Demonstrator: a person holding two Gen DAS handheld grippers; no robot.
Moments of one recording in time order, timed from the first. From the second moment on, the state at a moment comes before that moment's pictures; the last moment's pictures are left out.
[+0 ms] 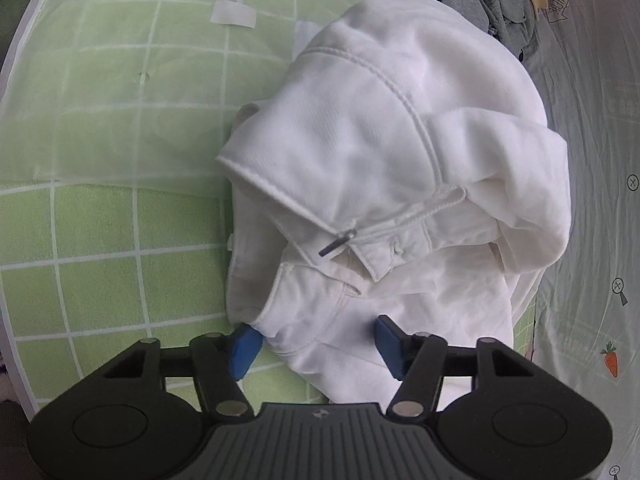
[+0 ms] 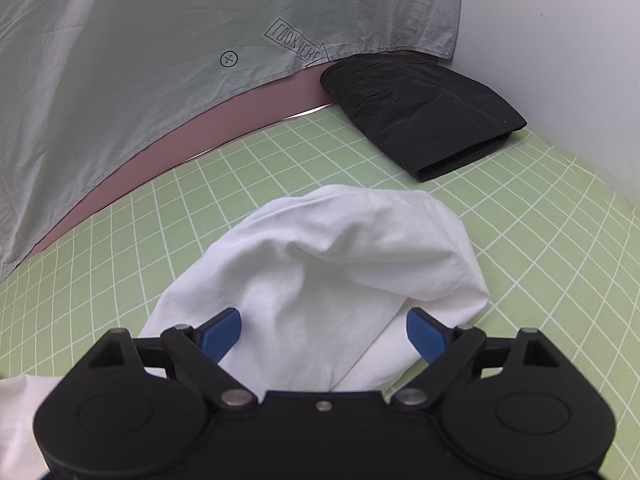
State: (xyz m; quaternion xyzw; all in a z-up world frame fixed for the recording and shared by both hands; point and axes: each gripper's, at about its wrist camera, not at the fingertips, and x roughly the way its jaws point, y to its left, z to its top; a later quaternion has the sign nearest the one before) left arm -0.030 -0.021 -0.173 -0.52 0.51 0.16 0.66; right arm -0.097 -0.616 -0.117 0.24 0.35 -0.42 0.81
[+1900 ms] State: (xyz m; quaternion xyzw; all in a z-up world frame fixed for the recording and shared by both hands) left arm 0.101 0.006 -0.106 -0.47 0.44 0.07 0.76; right arm -0.001 -0.647 -0.113 0.27 0.36 -0.35 0.82
